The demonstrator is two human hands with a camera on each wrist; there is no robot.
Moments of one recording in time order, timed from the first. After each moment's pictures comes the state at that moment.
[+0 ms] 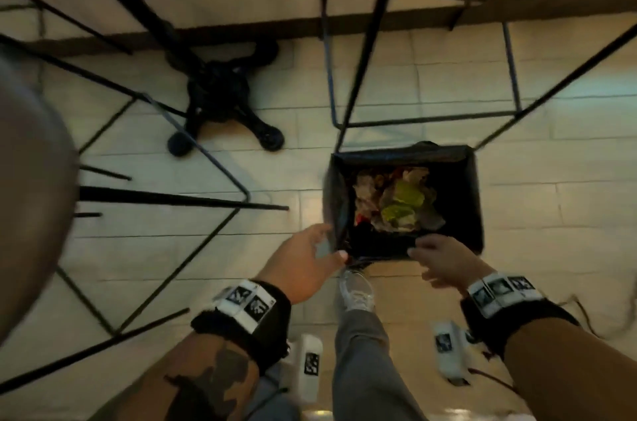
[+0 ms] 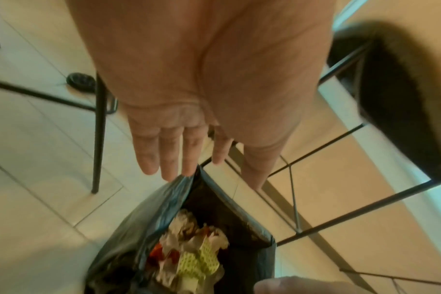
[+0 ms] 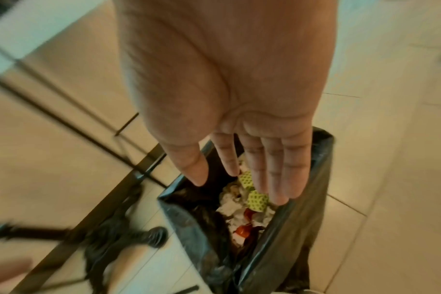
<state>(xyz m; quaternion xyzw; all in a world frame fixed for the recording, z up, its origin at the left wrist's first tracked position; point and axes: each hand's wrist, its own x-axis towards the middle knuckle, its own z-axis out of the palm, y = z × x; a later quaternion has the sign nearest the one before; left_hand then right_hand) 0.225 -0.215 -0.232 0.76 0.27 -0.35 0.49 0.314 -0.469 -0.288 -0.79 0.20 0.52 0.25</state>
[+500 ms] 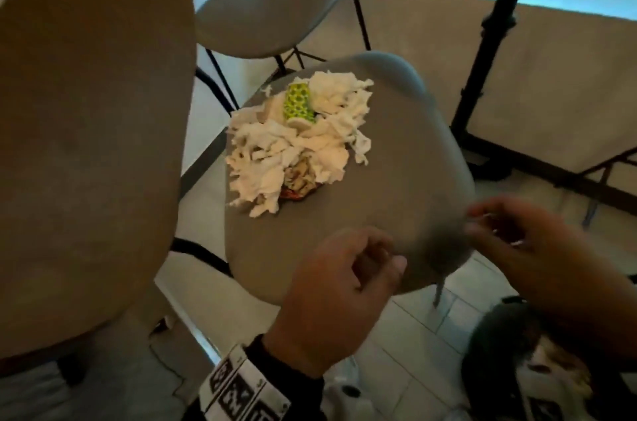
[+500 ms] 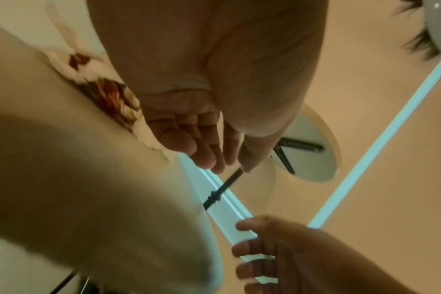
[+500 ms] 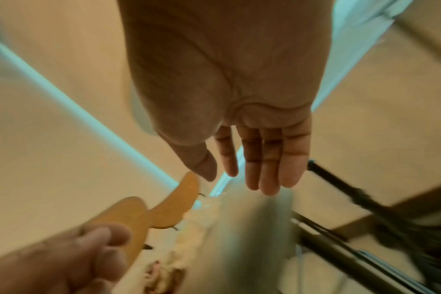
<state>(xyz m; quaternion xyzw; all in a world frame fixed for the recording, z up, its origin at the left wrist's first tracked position) 0.057 -0.017 0.025 0.81 0.38 0.15 0.43 0.275 -0.115 0.016 -0.79 -0.38 0.38 0.28</state>
